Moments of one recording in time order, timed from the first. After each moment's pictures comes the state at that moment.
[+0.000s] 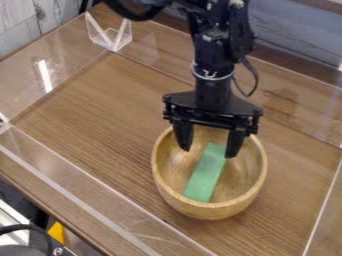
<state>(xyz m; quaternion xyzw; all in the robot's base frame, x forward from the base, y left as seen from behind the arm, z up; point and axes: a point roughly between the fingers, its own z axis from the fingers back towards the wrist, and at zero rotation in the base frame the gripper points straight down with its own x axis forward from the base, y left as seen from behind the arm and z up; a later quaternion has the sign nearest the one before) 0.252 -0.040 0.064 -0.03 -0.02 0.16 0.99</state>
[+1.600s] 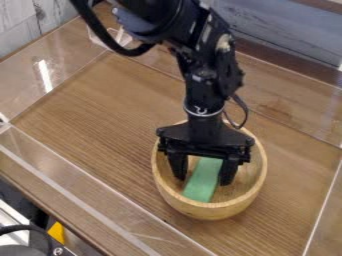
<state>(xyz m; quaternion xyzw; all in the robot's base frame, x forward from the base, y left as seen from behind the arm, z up) 0.235 -0.045 0.032 -0.04 -0.01 0.19 0.98</state>
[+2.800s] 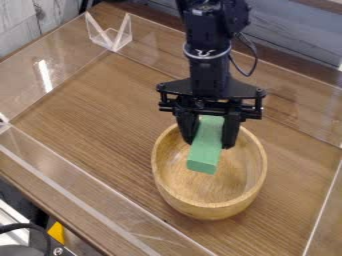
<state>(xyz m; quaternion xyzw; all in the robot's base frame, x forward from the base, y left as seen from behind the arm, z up) 0.237 -0.042 0.093 -0.07 0.00 0.17 0.98</state>
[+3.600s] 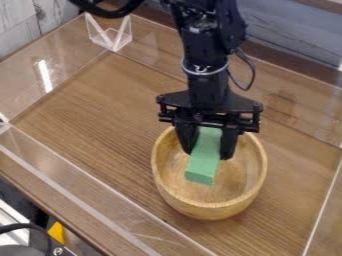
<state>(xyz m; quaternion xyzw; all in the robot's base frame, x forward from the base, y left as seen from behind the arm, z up) 0.234 -0.048 0.079 -0.07 -0.01 0.15 0.99</state>
